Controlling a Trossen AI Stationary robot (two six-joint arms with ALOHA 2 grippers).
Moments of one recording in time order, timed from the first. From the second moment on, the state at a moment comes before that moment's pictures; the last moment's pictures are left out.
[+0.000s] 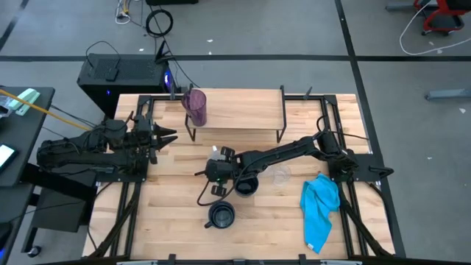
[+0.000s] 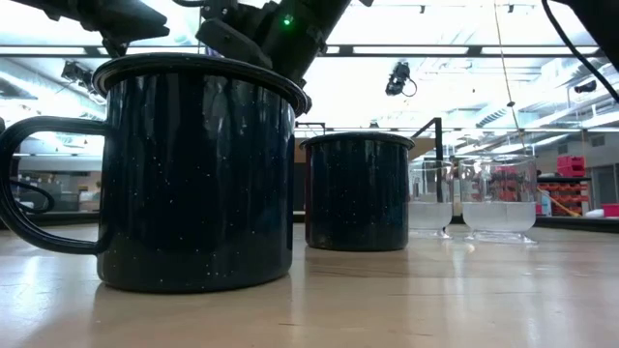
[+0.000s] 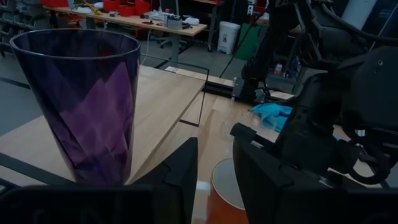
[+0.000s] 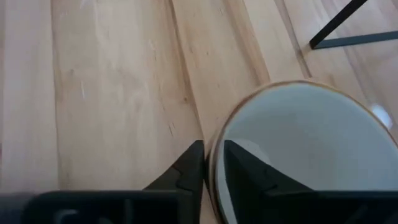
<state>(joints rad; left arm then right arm) 0.07 0.37 0.57 -0.36 -0.20 -0.17 0.18 2.19 1.84 -0.64 0.32 0.28</state>
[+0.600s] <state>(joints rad) 0.07 0.37 0.57 -0.37 -0.20 -0.17 0.17 2.17 1.84 -0.70 0.26 0.18</state>
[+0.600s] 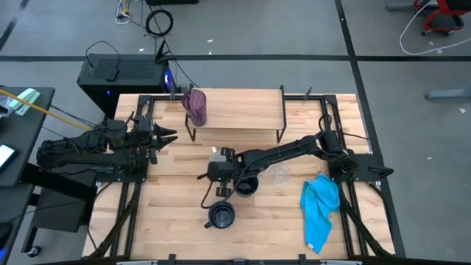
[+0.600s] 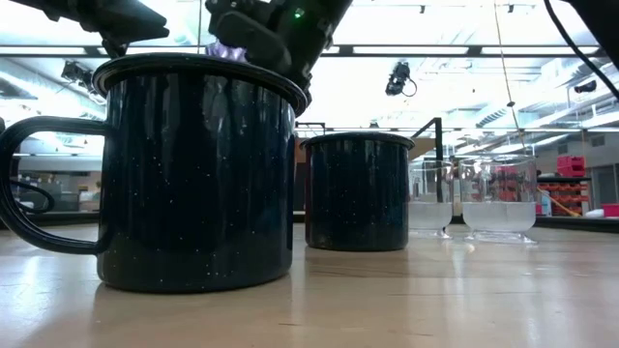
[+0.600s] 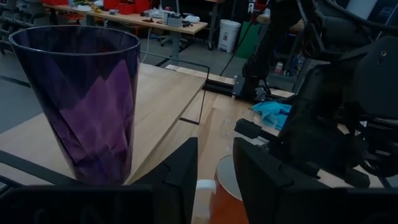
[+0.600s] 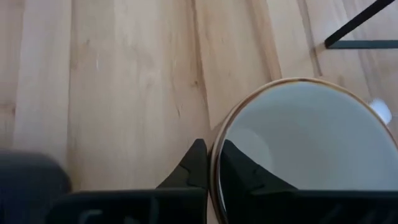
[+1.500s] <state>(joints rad) 0.07 0.37 0.57 -0.37 -0.20 -0.17 0.16 1.93 1.84 -0.76 0.25 0.13</state>
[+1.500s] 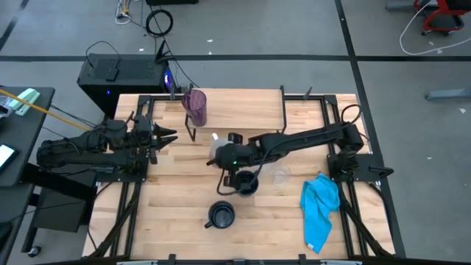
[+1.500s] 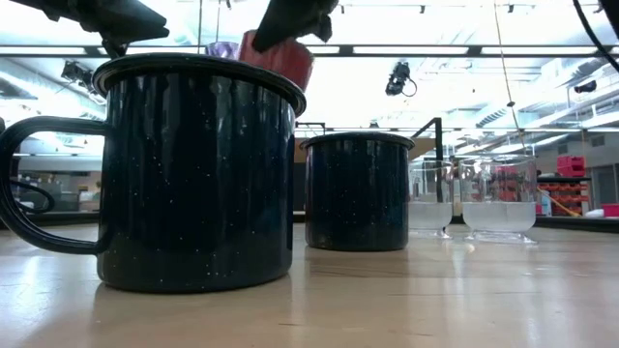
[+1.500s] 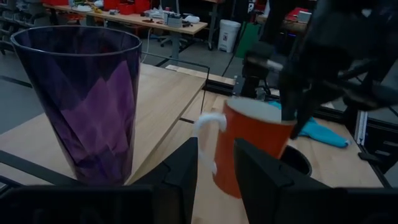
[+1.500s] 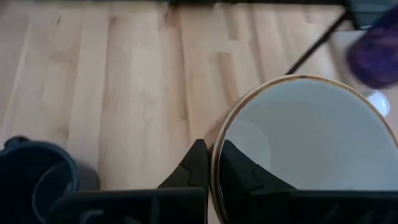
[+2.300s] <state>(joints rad) 0.07 0.37 0.57 -0.36 -0.20 -0.17 -0.02 1.84 1.84 -0.73 0.32 0.06</state>
